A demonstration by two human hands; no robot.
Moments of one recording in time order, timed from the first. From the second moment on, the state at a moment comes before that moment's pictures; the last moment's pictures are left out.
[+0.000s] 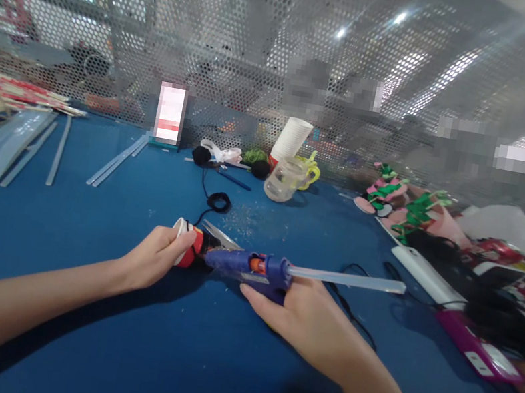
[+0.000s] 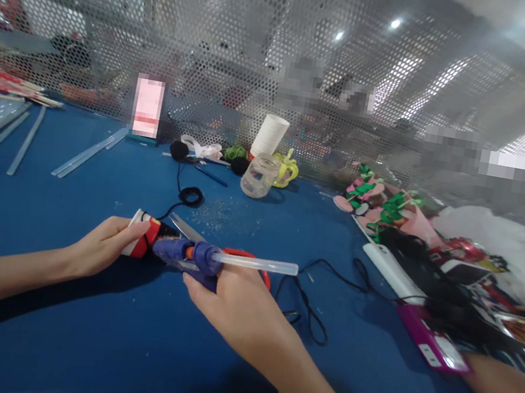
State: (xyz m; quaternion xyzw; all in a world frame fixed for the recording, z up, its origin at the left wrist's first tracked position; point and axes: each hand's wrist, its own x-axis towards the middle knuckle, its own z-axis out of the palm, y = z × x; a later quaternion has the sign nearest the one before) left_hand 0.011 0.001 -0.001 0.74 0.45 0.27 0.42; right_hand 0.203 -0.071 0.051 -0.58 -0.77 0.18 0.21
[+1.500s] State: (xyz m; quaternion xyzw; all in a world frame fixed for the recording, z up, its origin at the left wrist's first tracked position) left_hand 0.004 -0.003 -0.006 0.85 0.35 0.28 0.28; right_hand 0.223 -0.025 0.031 -0.58 -0.54 0.45 0.40
